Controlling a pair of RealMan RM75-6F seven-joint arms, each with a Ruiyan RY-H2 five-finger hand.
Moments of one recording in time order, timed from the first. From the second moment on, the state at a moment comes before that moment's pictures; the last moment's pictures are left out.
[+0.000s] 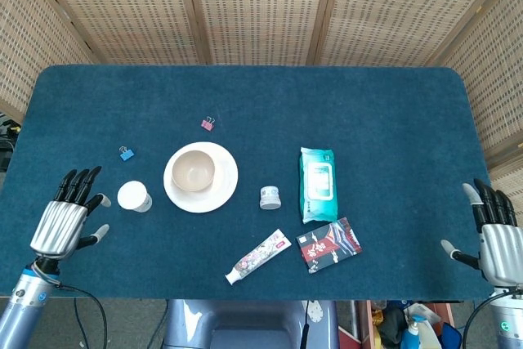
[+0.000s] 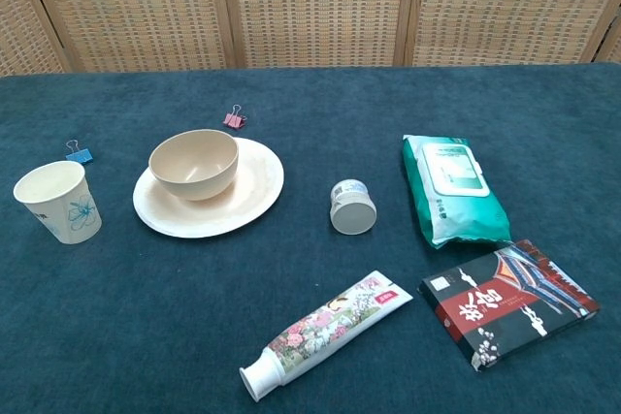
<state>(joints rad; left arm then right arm) -0.27 -1.22 -0.02 -1.66 1.52 1.40 0.28 0.05 -1.16 0.11 -1.58 -1.50 1.57 0.02</state>
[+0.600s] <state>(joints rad) -0.34 -1.22 -0.05 -1.62 1.44 1.25 0.30 0.05 -1.16 0.11 -1.58 -1.50 1.57 0.03</state>
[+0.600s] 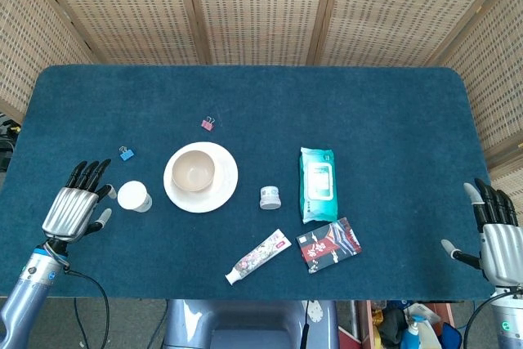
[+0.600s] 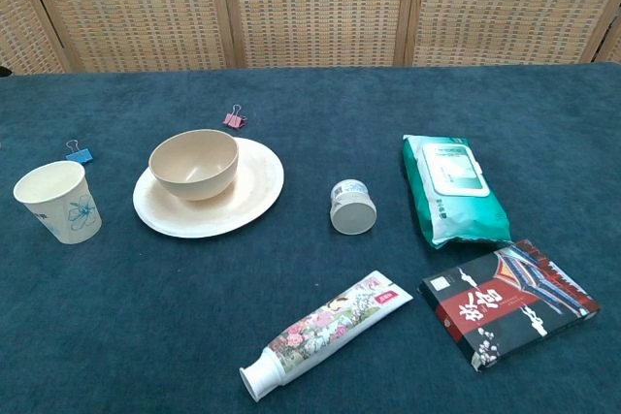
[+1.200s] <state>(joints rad) -0.35 -1.27 -0.04 -1.54 1.40 1.19 0.30 0.05 -1.16 0.11 -1.58 -1.50 1.56 0.04</state>
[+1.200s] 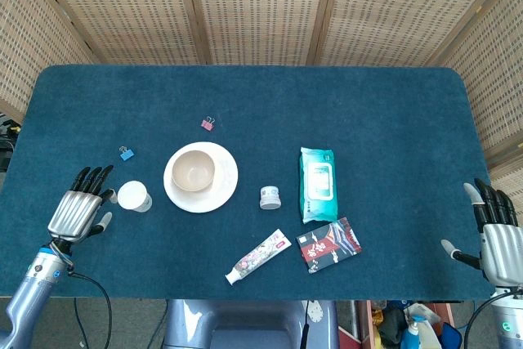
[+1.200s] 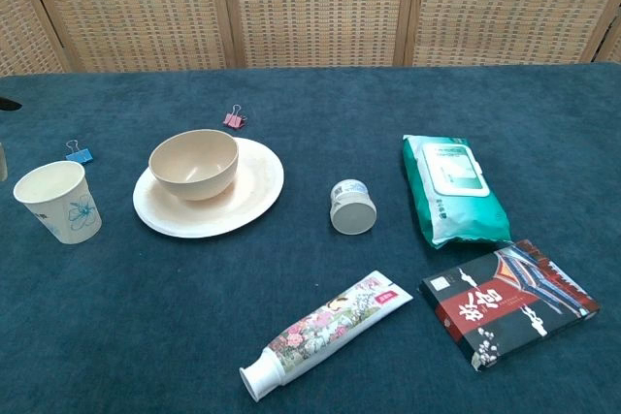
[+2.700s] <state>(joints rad) -0.43 -1.37 -0.09 -1.46 1.41 1.20 0.34 0.05 -1.14 0.11 -1.59 -1.50 1.56 0.07</state>
